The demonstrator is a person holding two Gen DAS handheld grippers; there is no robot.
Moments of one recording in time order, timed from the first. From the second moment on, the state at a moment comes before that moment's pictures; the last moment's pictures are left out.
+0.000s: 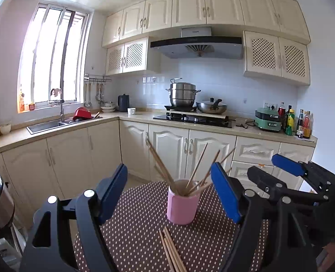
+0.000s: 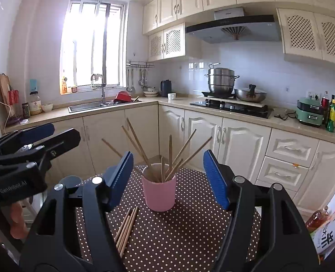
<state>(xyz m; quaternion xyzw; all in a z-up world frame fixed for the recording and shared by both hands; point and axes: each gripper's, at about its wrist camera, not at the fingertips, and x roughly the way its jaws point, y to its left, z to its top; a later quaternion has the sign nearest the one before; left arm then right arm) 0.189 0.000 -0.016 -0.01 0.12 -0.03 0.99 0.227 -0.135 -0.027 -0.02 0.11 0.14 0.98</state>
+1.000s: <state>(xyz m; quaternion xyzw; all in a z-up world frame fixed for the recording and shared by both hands) 0.264 0.028 -0.224 -0.03 0.44 -0.03 0.90 0.246 -0.122 -0.178 0.00 0.31 0.16 0.94</state>
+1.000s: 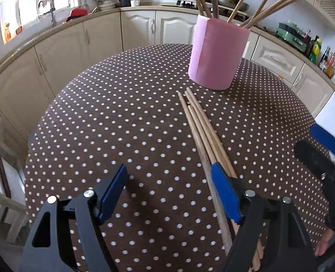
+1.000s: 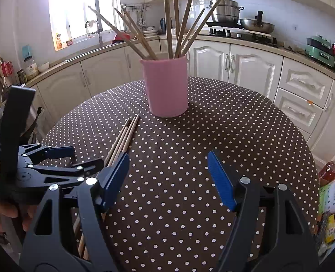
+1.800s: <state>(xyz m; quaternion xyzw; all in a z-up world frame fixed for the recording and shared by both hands) 0.273 0.050 -0.229 0.01 0.46 0.00 0.89 0.300 -0.079 -0.194 -0.03 0.38 0.18 0.91</state>
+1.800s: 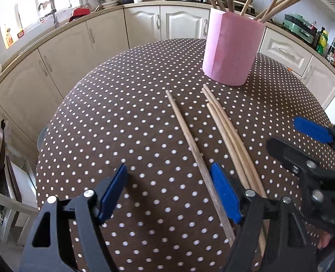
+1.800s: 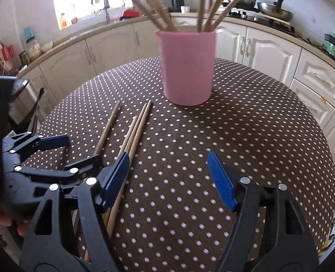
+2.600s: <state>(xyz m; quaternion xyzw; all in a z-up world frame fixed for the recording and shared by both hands) 0.284 0.073 -0.228 -0.01 0.45 0.00 0.89 0.339 -0.044 -0.205 -0.07 0.45 0.19 0.87</state>
